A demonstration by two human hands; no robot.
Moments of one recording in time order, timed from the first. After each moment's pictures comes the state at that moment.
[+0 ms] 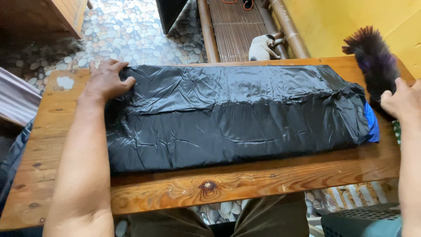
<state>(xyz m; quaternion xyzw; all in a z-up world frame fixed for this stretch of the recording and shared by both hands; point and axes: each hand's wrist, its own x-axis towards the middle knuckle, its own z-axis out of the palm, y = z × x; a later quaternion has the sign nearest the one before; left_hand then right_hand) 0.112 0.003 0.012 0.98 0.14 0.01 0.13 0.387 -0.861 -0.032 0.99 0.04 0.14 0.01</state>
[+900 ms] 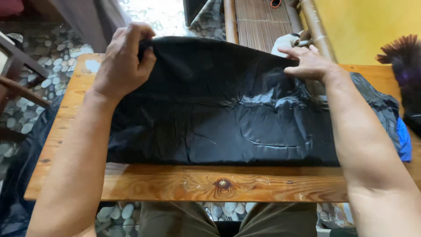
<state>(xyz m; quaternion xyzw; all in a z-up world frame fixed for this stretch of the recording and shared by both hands) 0.041 -0.066 0.113 0.92 -0.13 0.34 0.17 0.364 -0.461 0.052 0.93 0.34 -0.13 -0.03</state>
